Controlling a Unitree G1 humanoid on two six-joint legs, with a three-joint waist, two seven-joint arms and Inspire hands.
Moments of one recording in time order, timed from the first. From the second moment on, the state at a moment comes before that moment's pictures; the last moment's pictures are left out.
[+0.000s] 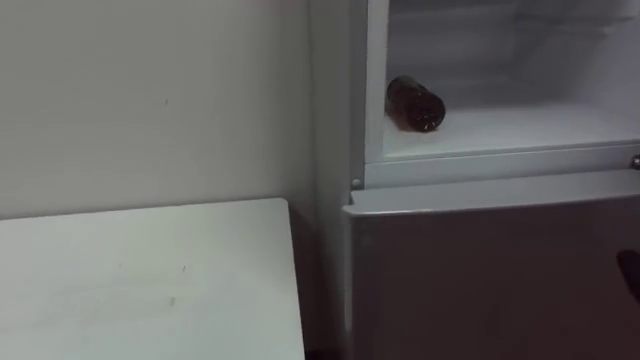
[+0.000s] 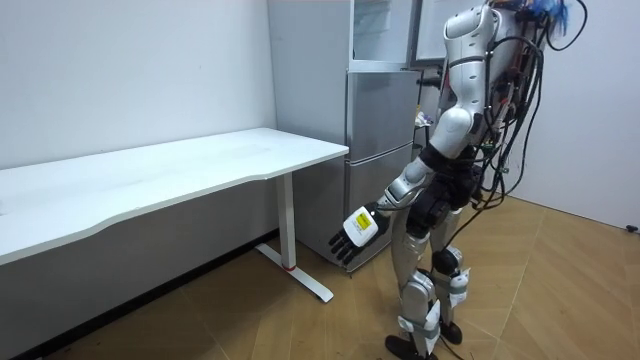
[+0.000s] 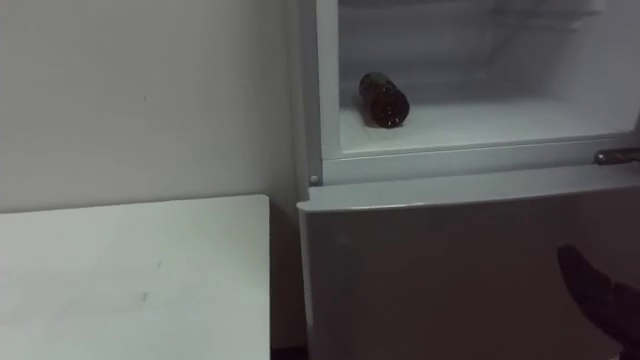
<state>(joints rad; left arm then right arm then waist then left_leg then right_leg) 0.34 0.18 0.03 0.79 0.07 -0.02 0.16 0.21 -0.31 -0.29 -0.20 0.26 -0.13 -0.53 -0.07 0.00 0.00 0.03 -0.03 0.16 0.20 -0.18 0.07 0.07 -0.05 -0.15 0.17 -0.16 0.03</state>
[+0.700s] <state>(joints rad) 0.37 0.18 0.01 0.81 -0.06 -0.05 0.09 0.34 -0.25 -0.02 0.46 0.22 -0.15 -0.55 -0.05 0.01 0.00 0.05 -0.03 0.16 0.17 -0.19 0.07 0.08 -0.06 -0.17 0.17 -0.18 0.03</state>
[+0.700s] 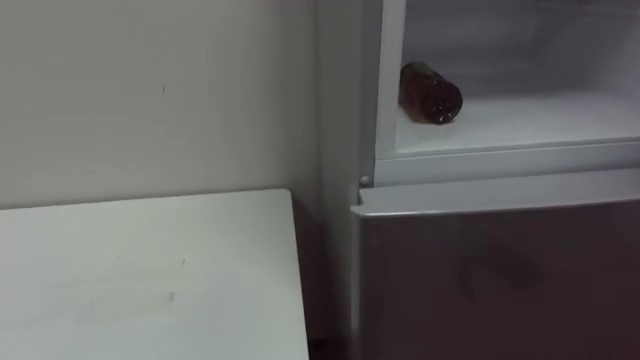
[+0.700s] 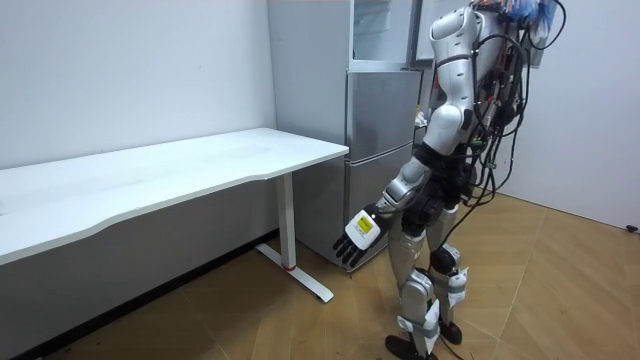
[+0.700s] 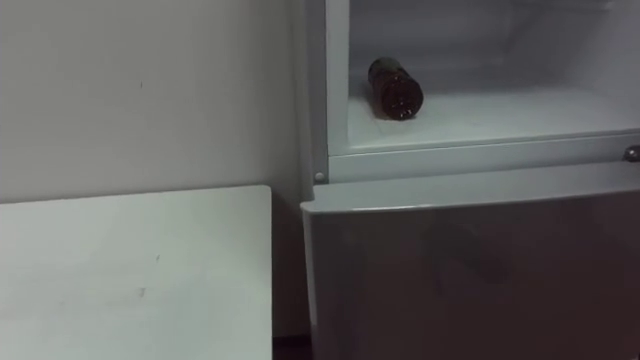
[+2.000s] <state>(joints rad) 0.38 0.21 0.05 0.81 -0.12 0.01 0.06 0.29 -0.24 -0.25 0.69 1.07 0.02 -0.09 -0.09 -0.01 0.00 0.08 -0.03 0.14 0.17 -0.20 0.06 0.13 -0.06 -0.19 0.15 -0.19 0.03</state>
